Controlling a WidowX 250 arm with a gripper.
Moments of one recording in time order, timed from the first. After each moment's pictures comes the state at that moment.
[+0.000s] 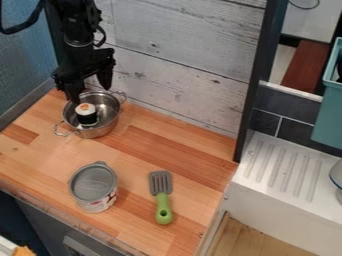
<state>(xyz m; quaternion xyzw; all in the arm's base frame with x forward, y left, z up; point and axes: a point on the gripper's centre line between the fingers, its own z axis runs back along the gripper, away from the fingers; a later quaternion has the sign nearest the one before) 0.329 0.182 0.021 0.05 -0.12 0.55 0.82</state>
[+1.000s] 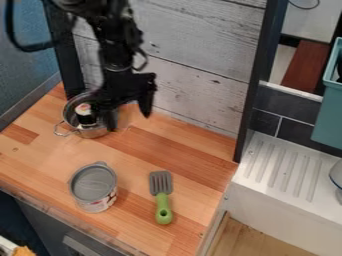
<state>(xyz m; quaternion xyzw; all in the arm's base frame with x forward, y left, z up) 0.306 0.079 0.022 0.01 -0.09 0.48 0.87</state>
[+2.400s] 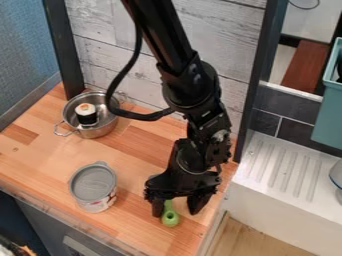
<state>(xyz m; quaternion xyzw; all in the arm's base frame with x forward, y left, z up) 0.253 -0.028 -0.061 0.11 -0.03 0.34 0.93</state>
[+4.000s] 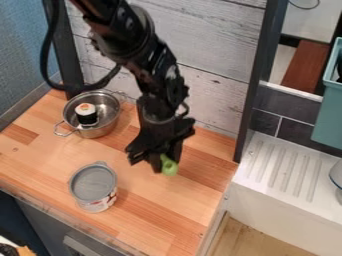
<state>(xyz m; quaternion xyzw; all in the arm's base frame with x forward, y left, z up) 0.289 0.017 -0.013 -0.02 -0.08 0.51 0.86</state>
